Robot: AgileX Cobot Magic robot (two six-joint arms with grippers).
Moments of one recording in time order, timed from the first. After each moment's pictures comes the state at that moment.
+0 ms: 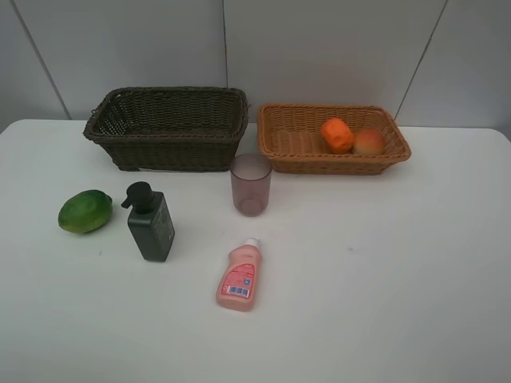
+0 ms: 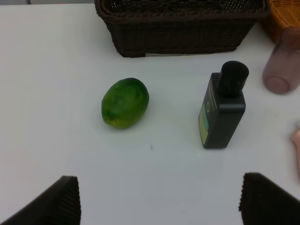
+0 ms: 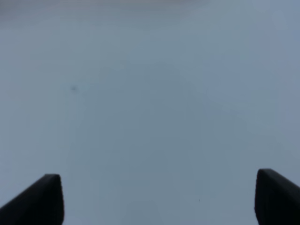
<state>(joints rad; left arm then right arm) -0.03 -0.01 -0.50 -0.08 1.06 -0.01 0.17 0.58 -0.72 -0.11 1.16 0.03</state>
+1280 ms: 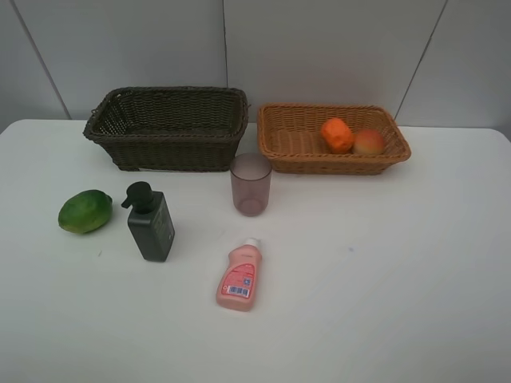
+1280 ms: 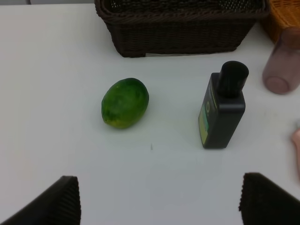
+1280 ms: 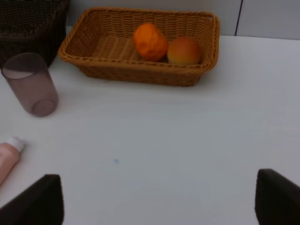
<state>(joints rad) -0.03 -0.01 -0.50 -0.08 1.06 -0.01 0.17 0.00 -0.53 -0.01 1.08 0.03</state>
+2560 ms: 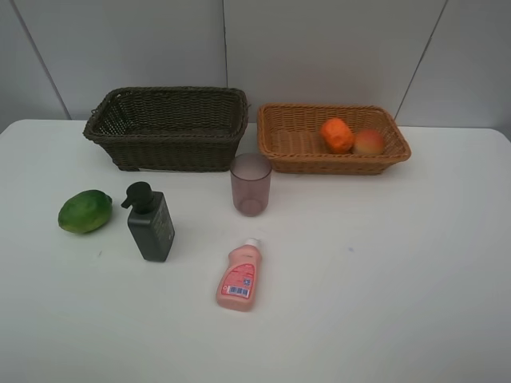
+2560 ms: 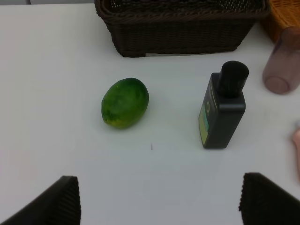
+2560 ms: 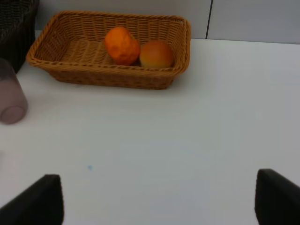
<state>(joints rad) -0.03 -0.01 -0.50 -0.08 1.06 -0.01 0.12 0.00 -0.52 -0.06 1.06 0.03</state>
